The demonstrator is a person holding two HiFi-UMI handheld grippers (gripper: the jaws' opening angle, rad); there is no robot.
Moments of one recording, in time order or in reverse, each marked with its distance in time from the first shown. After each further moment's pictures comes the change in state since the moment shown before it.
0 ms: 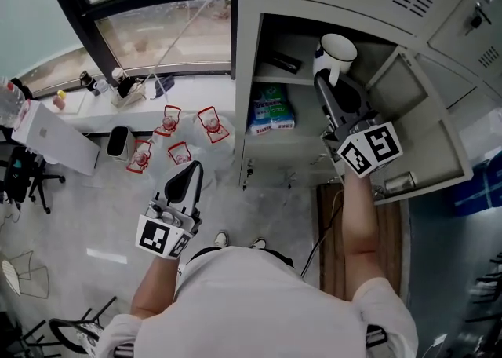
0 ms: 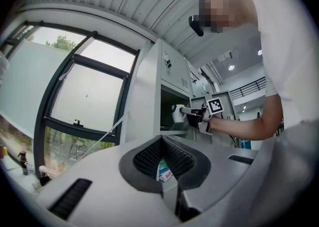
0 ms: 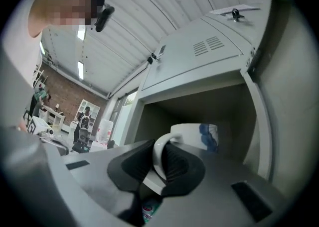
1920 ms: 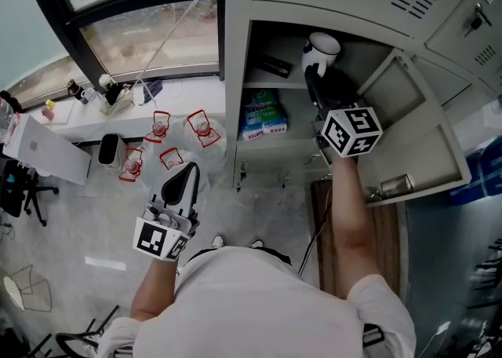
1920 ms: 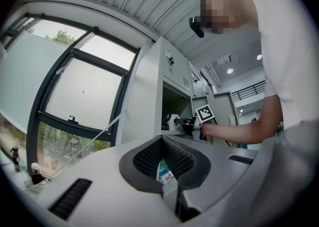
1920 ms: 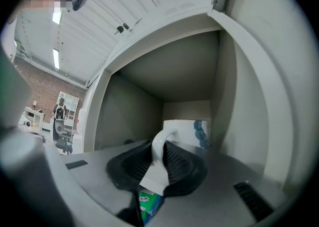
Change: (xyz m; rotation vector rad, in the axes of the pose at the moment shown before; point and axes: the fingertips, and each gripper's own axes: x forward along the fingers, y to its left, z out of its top) left arm 0.024 0.011 -0.007 -0.030 -0.005 -0.042; right arm 0.024 -0.060 -0.067 0.091 0.176 -0.221
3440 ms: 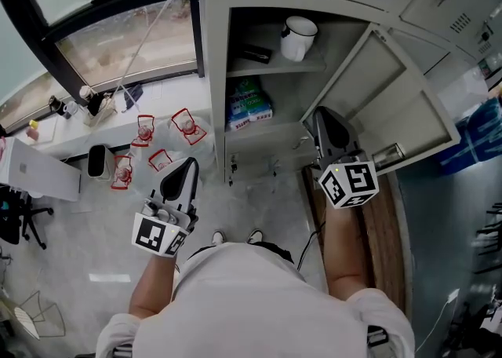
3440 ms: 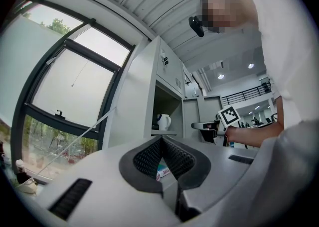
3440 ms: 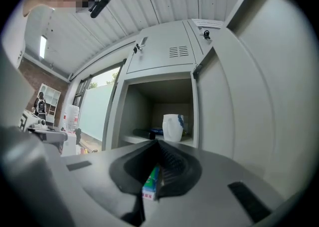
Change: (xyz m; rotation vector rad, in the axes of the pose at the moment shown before) left arm 0.004 -0.011 -0.003 -0.030 0.002 -0.140; right arm -0.134 0.042 -0.024 0.012 0.014 -0.238
